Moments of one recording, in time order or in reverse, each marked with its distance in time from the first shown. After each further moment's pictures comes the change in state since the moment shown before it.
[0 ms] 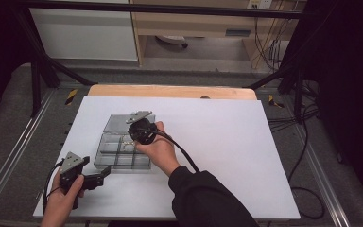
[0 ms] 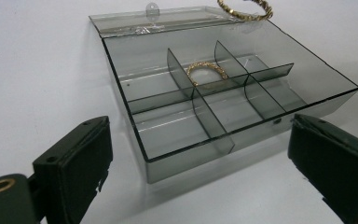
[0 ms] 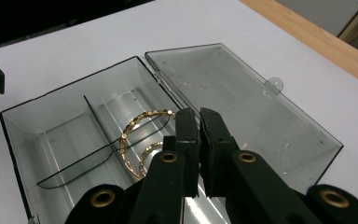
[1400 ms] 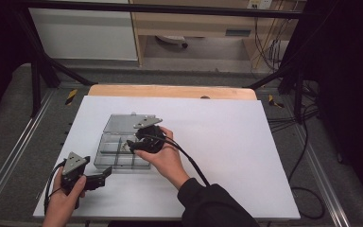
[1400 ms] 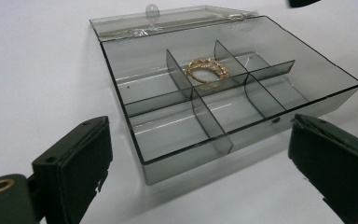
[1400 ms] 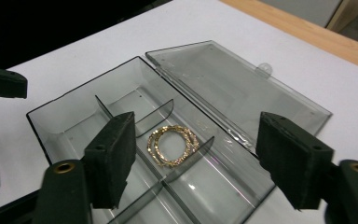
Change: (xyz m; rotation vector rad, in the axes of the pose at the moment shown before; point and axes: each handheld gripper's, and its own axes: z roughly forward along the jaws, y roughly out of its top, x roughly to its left) left arm -0.005 0.001 -0.001 0.008 0.027 0.032; right arm 0.008 -0.020 -0.033 -0.069 -0.035 0.116
